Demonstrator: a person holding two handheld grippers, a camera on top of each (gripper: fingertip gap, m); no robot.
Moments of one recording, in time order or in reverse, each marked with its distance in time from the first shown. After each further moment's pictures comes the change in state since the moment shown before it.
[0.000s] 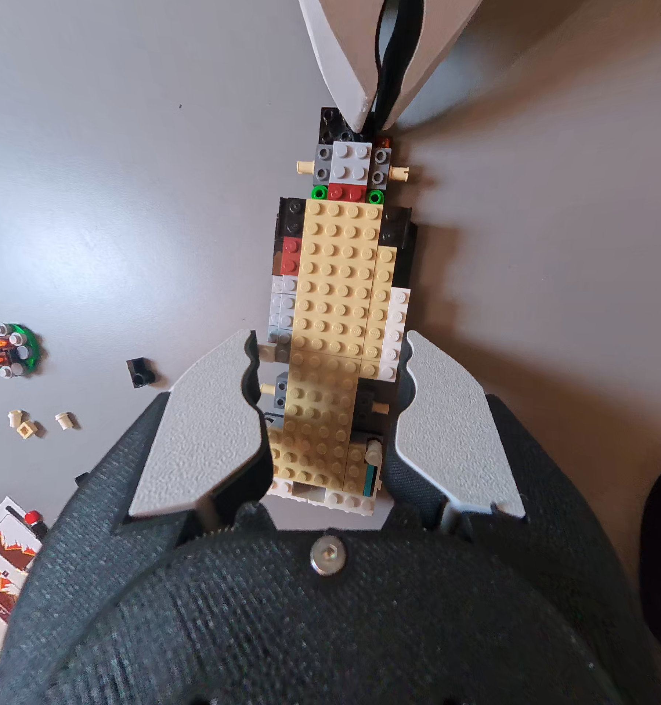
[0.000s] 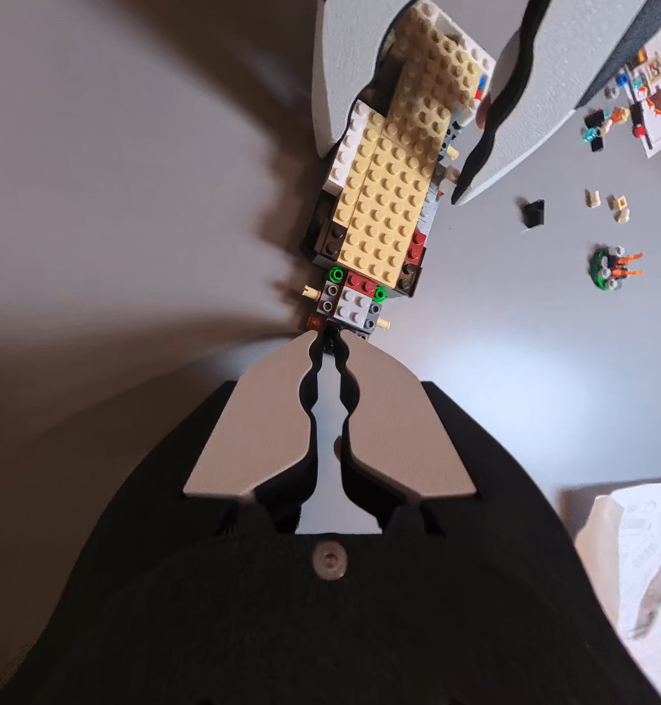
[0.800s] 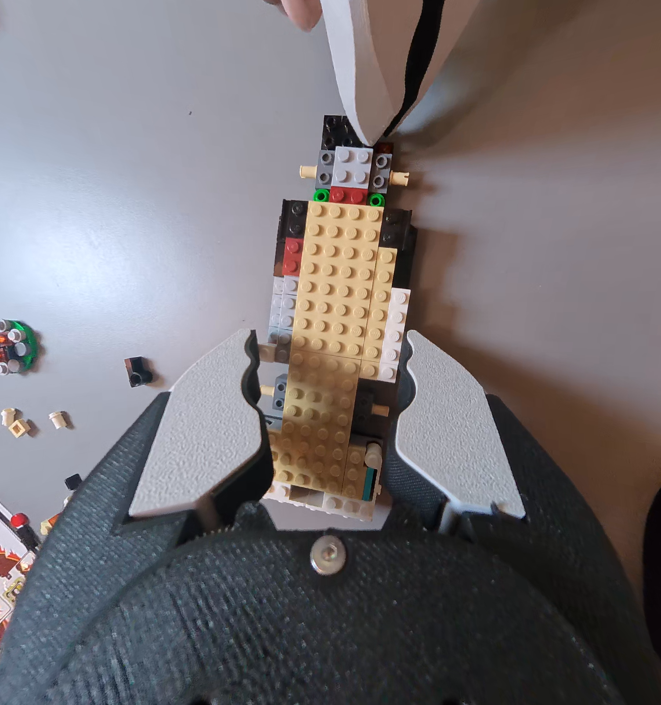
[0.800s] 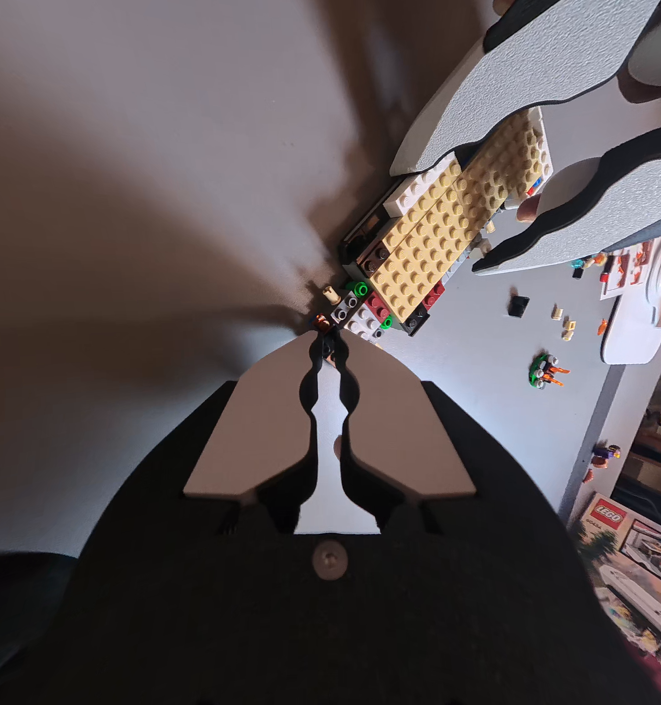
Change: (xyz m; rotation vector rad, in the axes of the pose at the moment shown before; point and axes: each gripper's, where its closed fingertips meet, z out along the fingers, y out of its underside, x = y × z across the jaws) left arm 0.000 -0.002 0.000 0.044 -0.010 -0.022; right arm -0.002 -0.002 -0.001 -0.041 -0.030 -0.439
